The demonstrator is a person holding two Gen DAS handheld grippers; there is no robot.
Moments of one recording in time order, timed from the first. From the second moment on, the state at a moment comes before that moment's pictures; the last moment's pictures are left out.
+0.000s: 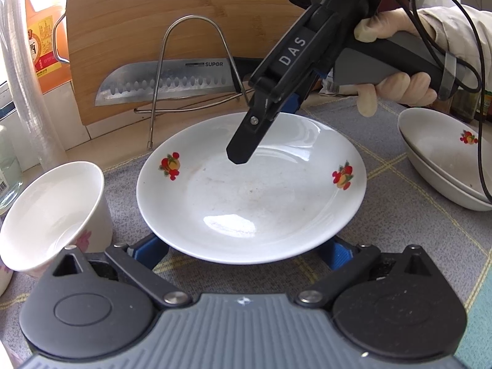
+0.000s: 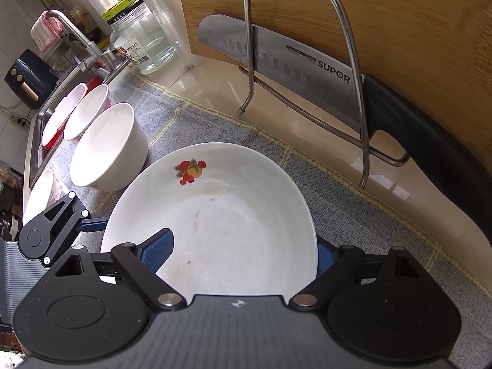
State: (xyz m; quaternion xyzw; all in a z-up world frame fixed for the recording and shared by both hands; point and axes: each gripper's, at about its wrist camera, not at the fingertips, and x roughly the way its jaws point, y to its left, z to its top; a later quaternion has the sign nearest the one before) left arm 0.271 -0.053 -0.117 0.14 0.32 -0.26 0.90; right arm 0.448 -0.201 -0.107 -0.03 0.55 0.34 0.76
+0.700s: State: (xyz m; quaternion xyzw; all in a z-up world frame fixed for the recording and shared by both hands) left arm 0.245 -0.048 -0.097 0.15 0.32 -0.26 0.90; right arm 0.408 -0.197 -0.081 -0.03 0.53 0.34 0.77
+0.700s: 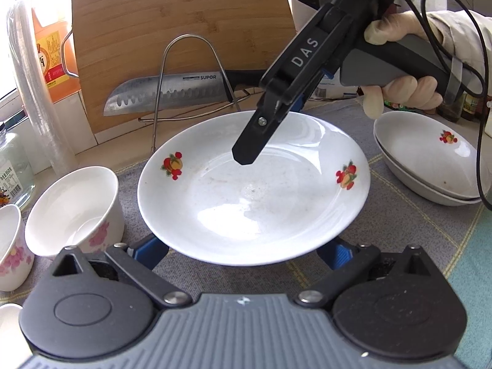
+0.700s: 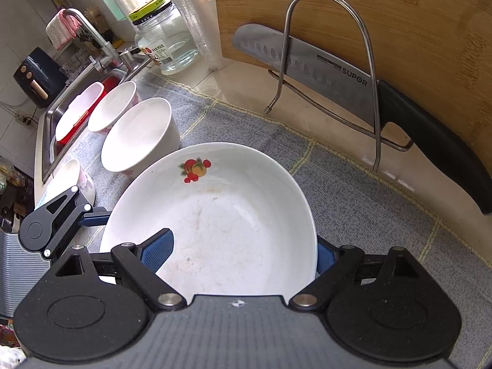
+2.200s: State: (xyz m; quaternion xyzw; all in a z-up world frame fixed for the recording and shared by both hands) left arm 0.202 -0.170 -0.071 0.23 0.26 -0.49 0.80; right arm 0.236 -0.375 -0.032 0.09 0.49 0.13 0.85
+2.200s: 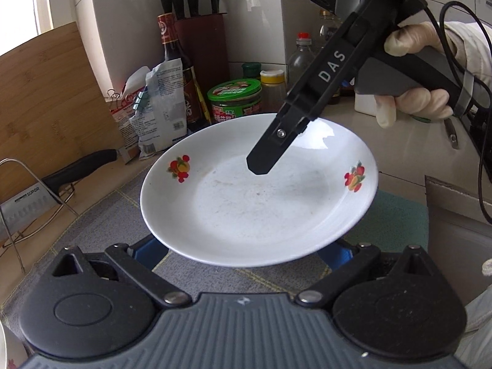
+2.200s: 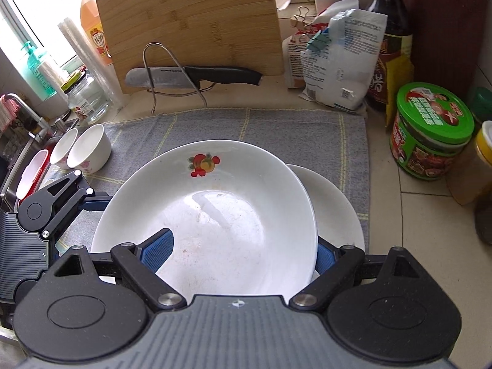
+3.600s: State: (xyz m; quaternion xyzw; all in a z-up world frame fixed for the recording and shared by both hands) left arm 0.212 -0.195 -0.093 0.25 0.30 -0.52 0.76; right arm 0.233 -0.396 -0.062 0.09 0.53 0.09 0.84
